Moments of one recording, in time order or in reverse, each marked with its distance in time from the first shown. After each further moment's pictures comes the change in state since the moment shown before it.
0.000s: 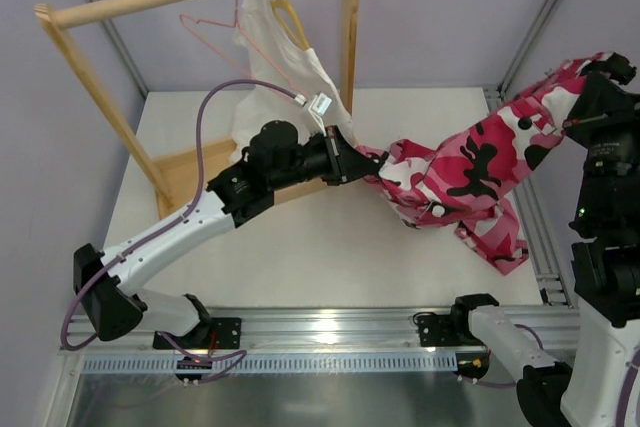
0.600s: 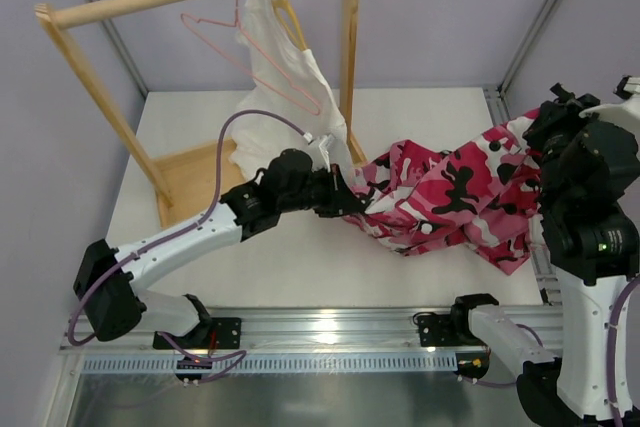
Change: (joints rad) left arm -0.020 -0.011 -0.179 -0.081 -0.010 0.040; right arm 0.000 -0.011 -0.175 -0.105 0.070 -0.034
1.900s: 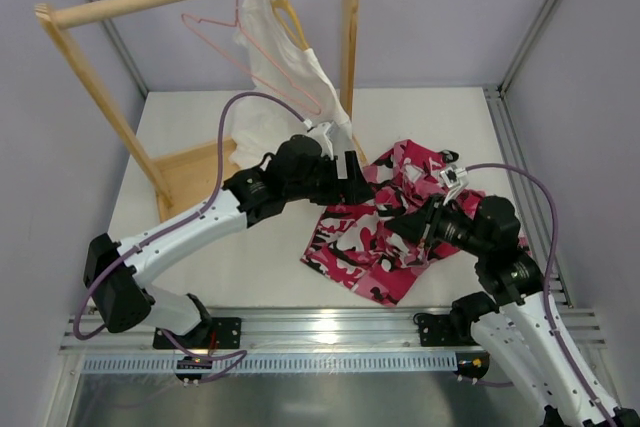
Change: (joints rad) left arm -0.002 0.068 0.158 -0.214 -0.139 0.086; right arm 0.208 -0.379 -0.985 0.328 -1.129 0.275
